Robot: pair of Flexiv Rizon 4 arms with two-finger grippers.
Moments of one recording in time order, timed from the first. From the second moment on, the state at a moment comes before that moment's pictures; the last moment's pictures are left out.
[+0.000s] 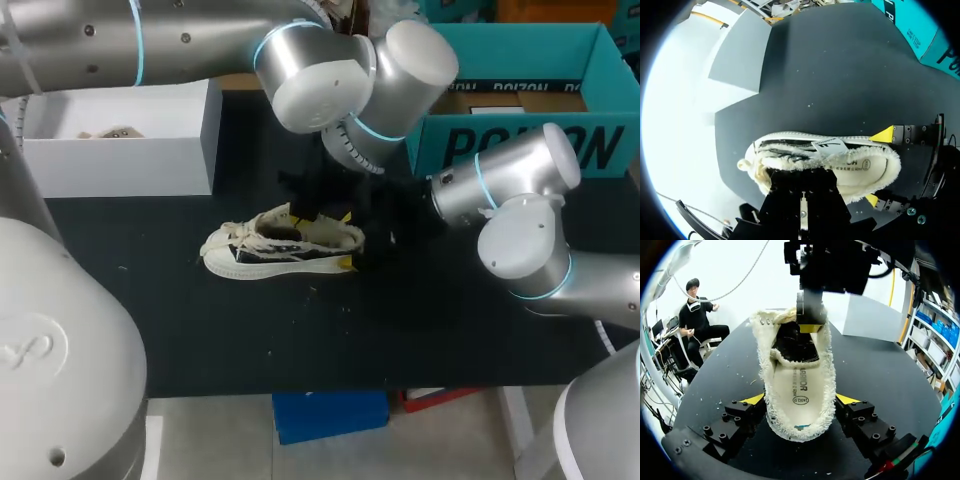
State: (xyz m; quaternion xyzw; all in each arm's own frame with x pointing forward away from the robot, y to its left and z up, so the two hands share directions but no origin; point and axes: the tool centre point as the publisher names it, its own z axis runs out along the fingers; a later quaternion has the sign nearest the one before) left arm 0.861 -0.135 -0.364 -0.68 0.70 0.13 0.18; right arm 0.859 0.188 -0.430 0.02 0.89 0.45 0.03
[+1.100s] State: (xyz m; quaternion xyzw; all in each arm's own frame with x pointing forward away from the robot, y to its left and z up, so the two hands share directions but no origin) left arm 0.838 -0.133 -0.361 -0.70 0.70 0.09 0.14; right arm 0.859 0.188 -0.430 0.02 0.89 0.45 0.03
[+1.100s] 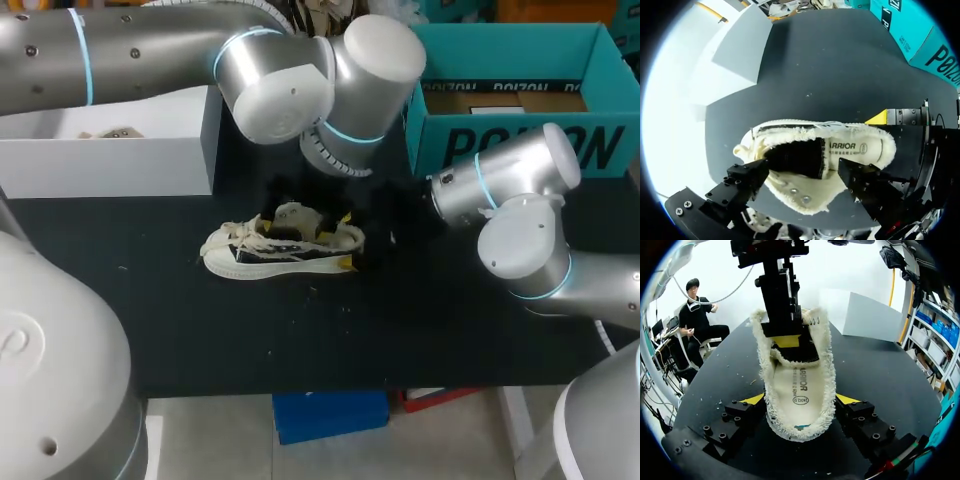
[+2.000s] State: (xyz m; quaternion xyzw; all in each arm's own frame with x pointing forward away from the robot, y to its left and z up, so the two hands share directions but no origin) left arm 0.841 -0.133 -0.391 -0.68 0.69 0.15 0.20; right arm 0.859 0.187 -0.432 0.02 0.89 0.45 0.03
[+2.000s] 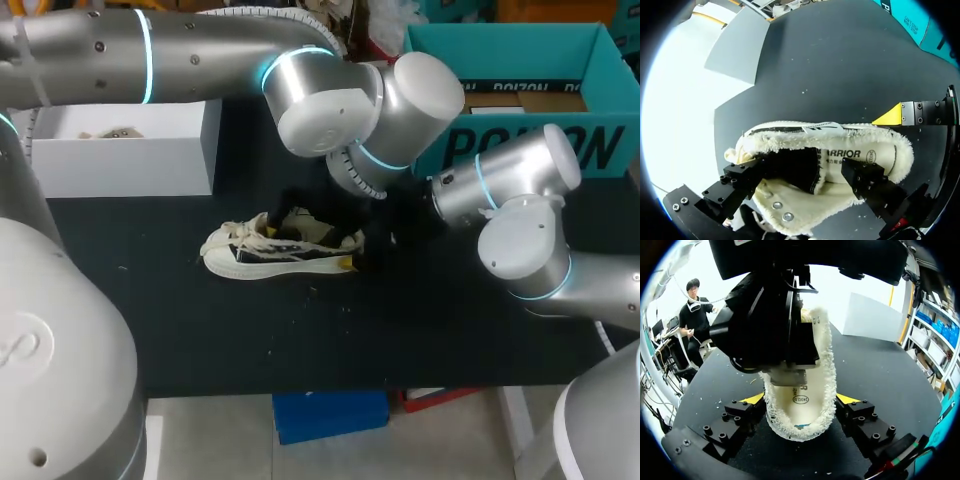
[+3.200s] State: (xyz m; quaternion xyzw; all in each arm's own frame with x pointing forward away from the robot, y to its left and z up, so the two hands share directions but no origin) left arm 0.841 -0.121 -0.403 -0.69 0.69 0.13 0.18; right arm 0.859 0.188 -0.430 0.02 0.89 0.45 0.03
